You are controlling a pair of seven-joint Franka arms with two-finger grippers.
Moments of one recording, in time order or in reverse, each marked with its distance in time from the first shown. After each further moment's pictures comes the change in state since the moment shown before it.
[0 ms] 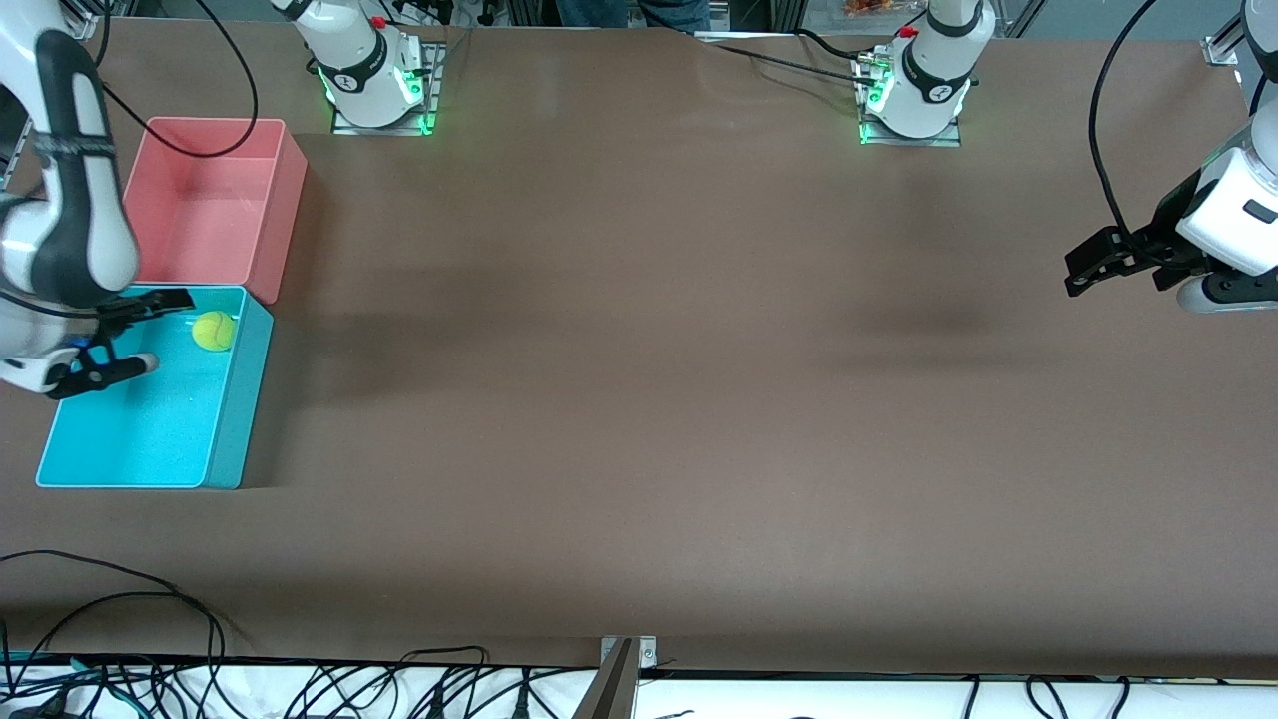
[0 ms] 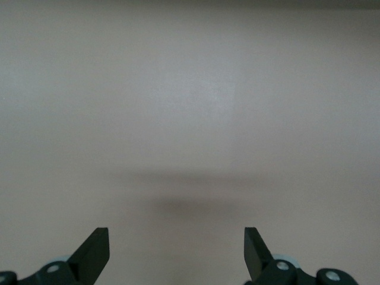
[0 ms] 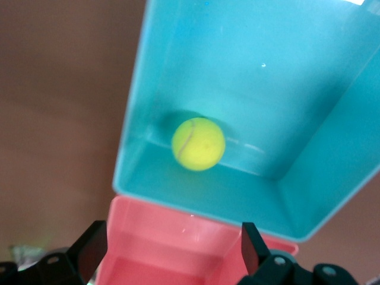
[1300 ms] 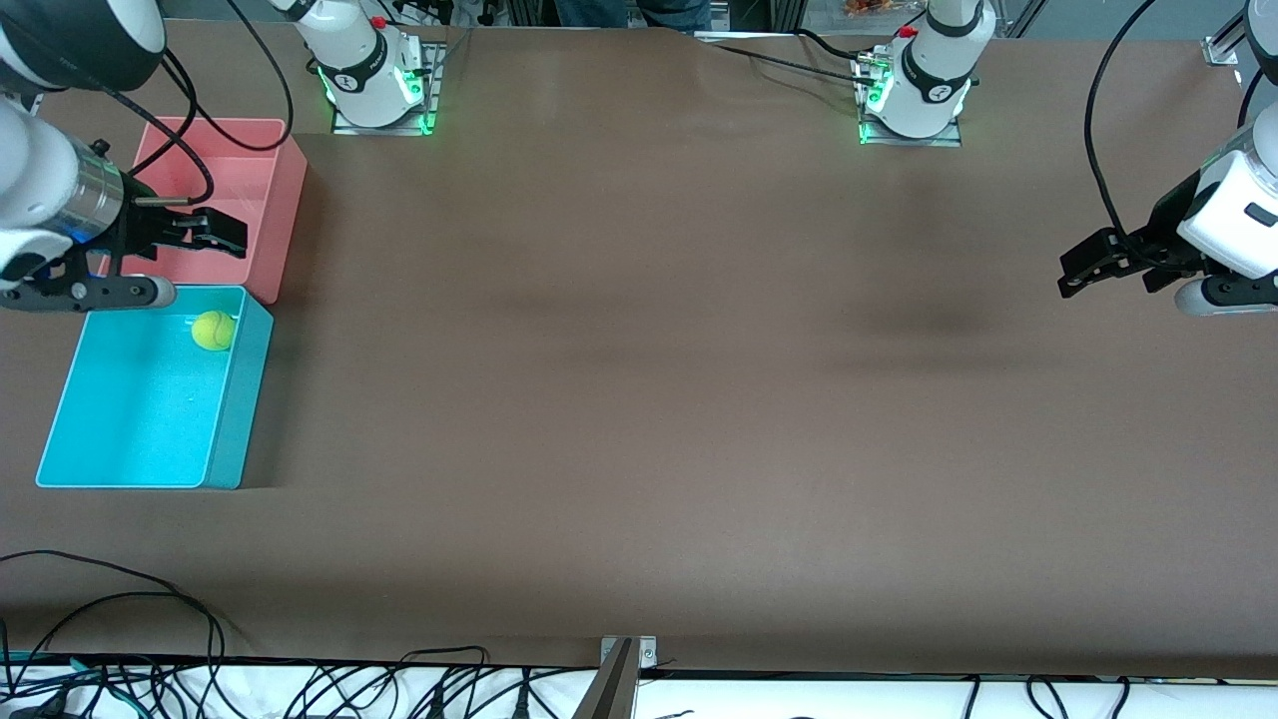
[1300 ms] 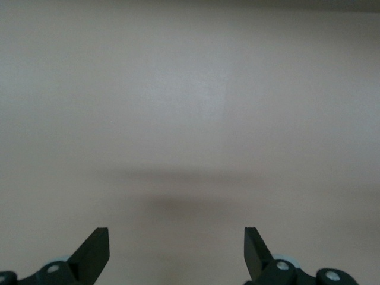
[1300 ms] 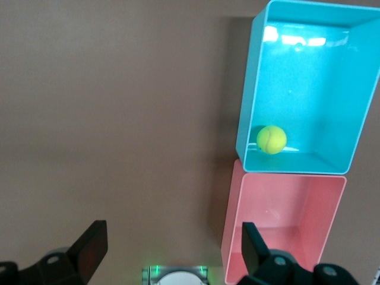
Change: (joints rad) left arm 0.003 0.005 0.002 0.000 -0.040 0.003 0.000; right arm 0.128 -0.280 0.210 0.118 0.066 -0.165 0.597
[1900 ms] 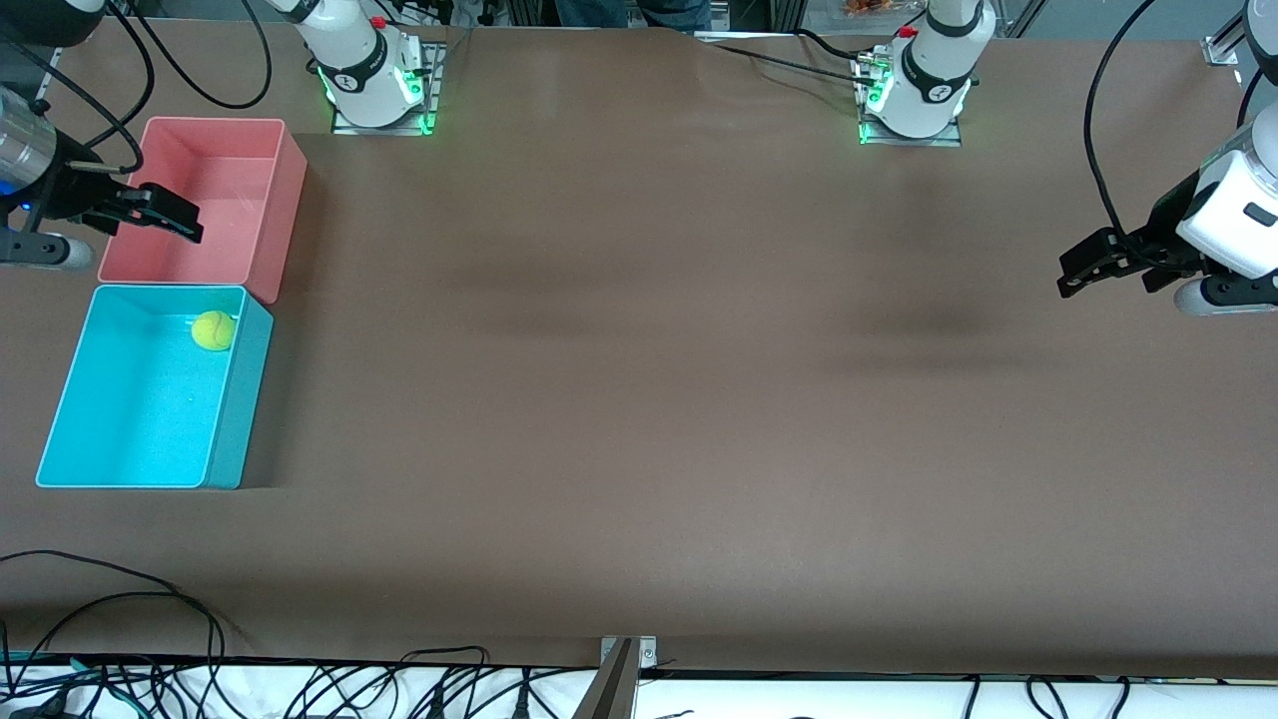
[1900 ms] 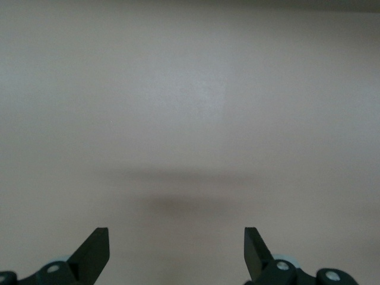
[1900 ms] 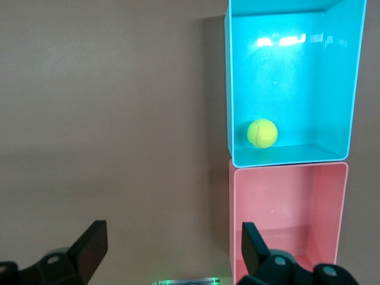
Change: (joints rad) left arm 0.000 0.000 0.000 0.000 0.000 0.000 0.000; right arm 0.078 -0.161 -0.187 -0.196 0.052 0.106 -0.002
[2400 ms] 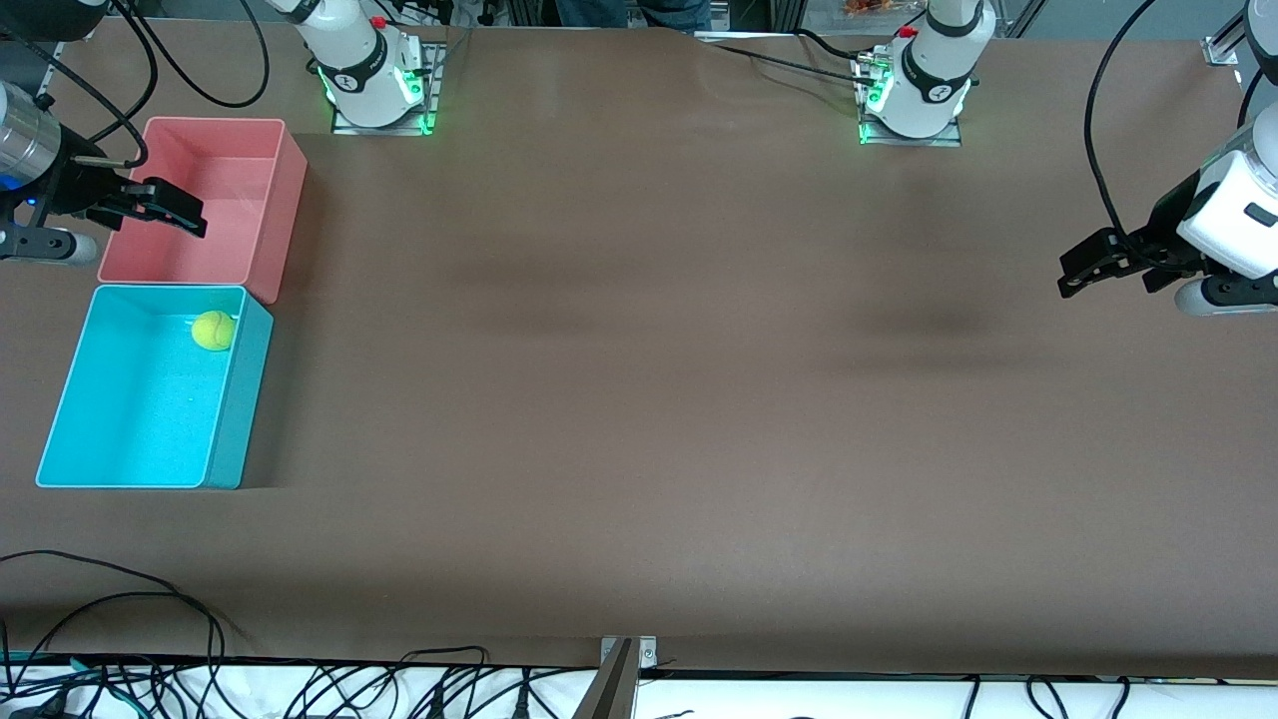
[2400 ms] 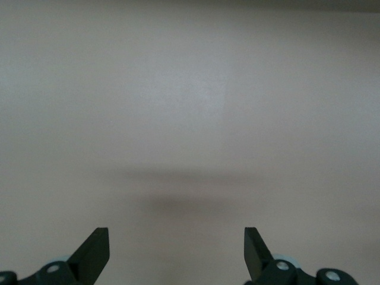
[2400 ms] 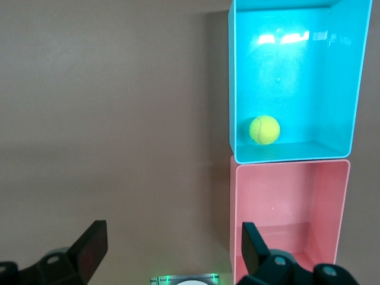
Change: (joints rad) left arm 0.000 0.000 0.000 0.000 0.000 0.000 0.000; right arm 0.018 -0.003 -0.006 -0.003 0.000 -0.012 -0.008
